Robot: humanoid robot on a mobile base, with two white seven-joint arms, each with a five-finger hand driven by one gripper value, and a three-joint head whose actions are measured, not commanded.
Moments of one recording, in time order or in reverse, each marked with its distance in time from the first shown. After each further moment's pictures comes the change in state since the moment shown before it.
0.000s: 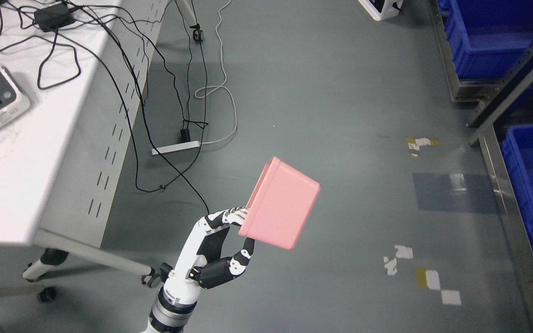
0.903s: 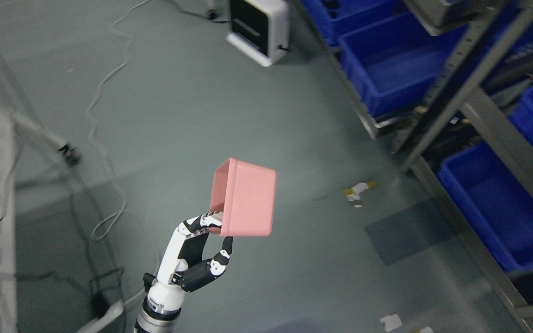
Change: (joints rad) left arm 0.037 -0.001 0.074 0.033 0.005 -0.001 0.001; right arm 0.001 0.000 0.000 0.000 0.000 0.007 -0.005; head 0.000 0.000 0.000
